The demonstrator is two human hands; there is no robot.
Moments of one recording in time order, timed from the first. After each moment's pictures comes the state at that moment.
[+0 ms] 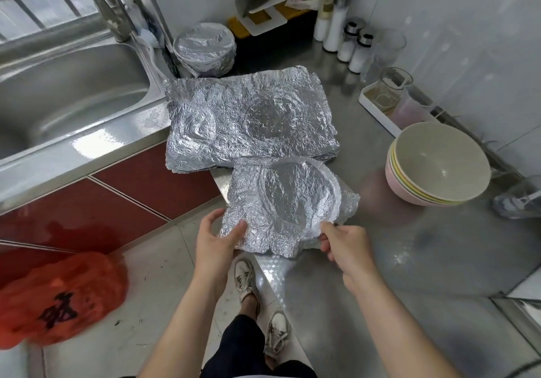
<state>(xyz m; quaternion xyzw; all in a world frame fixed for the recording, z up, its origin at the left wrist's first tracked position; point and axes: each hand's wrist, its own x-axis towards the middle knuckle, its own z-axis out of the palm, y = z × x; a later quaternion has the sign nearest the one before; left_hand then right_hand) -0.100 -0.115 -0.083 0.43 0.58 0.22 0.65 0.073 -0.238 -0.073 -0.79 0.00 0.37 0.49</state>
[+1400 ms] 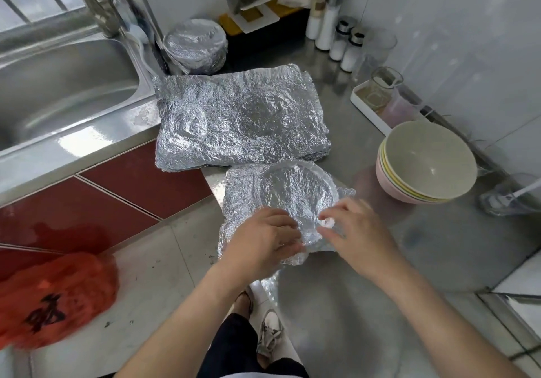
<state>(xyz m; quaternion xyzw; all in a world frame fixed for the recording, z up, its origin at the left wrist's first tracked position) -0.047 -0.125 -0.081 0.96 0.10 0.14 0.24 0.114 -0.265 -0.040 -0.82 -0.50 0.14 0.22</state>
